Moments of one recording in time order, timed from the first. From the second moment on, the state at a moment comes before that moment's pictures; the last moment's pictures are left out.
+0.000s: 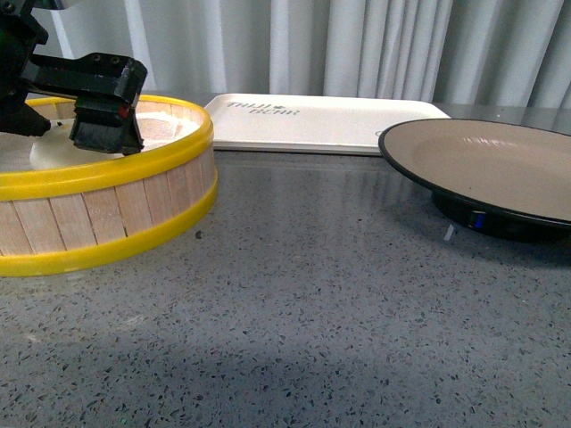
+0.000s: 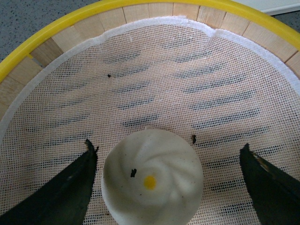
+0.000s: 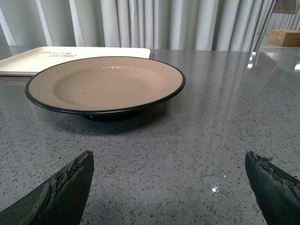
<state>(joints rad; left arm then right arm) -0.19 1.54 1.17 -0.26 -0.07 0.10 0.00 0.00 0.01 0.00 0.00 0.00</state>
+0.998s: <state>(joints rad) -0.28 1.52 1.33 -0.32 -0.11 0.12 0.00 0.00 0.01 0.00 0.00 0.00</state>
